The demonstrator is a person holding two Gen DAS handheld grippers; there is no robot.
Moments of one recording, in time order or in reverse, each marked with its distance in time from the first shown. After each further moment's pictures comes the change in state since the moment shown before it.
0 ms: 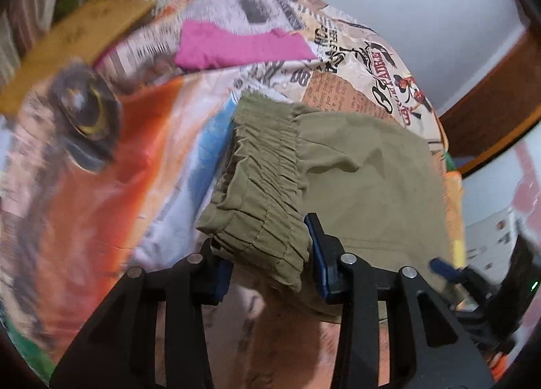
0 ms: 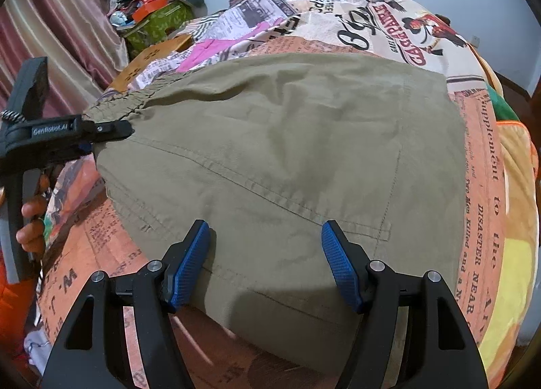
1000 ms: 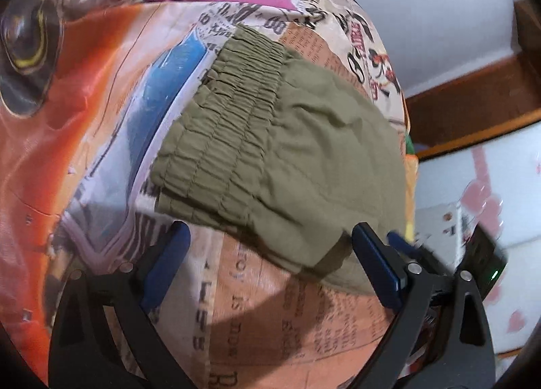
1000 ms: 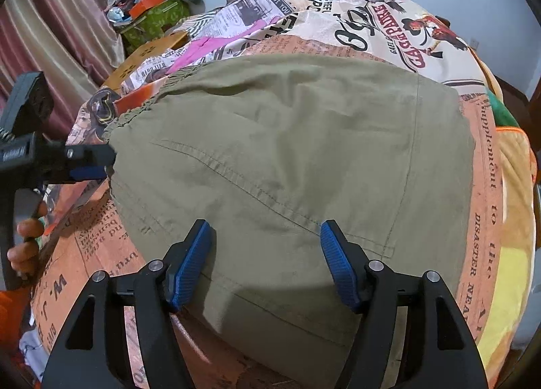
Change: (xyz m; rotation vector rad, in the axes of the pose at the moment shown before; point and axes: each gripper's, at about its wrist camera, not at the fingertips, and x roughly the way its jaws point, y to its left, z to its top) left arm 0.048 0.013 0.000 -0.164 0.232 -0.306; right arm 0.008 -0.010 0.006 0.007 0.016 -0.018
